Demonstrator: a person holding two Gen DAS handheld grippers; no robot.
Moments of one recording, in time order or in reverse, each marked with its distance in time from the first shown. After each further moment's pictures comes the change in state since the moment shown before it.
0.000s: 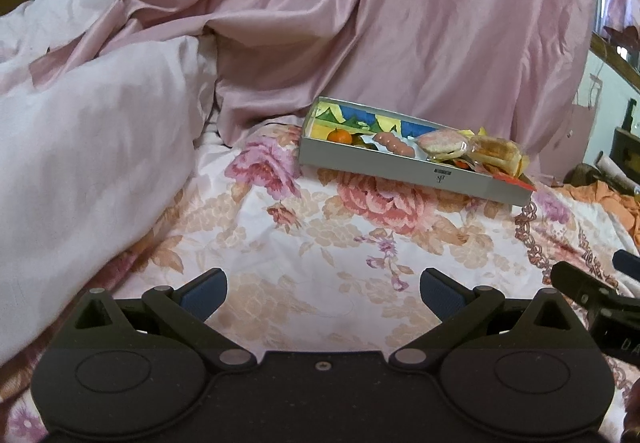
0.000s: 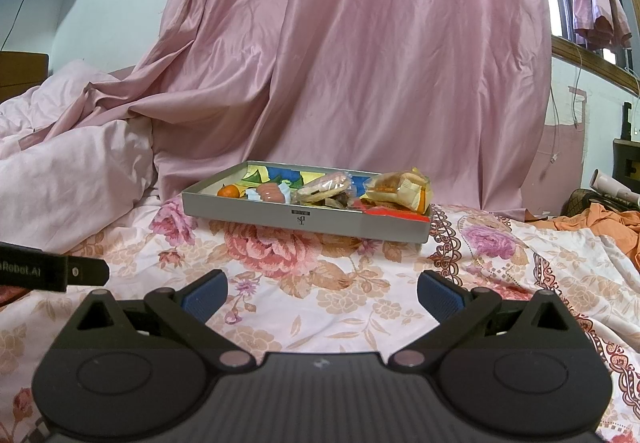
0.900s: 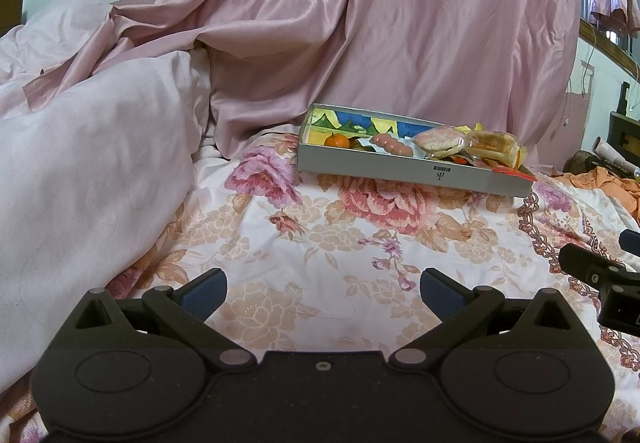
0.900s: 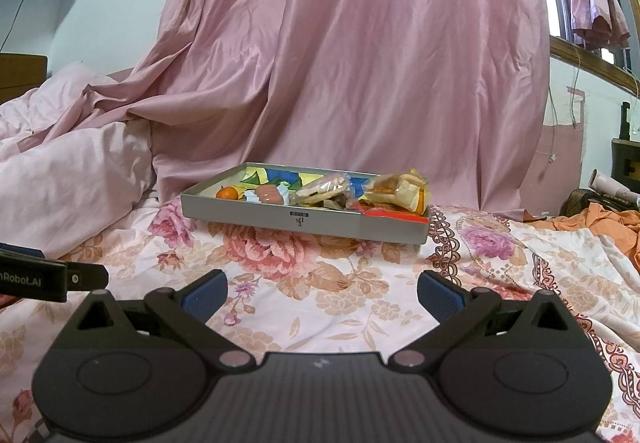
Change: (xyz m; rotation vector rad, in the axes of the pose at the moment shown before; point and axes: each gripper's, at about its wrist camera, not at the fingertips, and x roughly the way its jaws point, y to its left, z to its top) left arm 0.001 -0.001 -0.002 0.072 -0.030 0.005; right arm 0.000 -0.001 0.000 0.001 -0.003 0.002
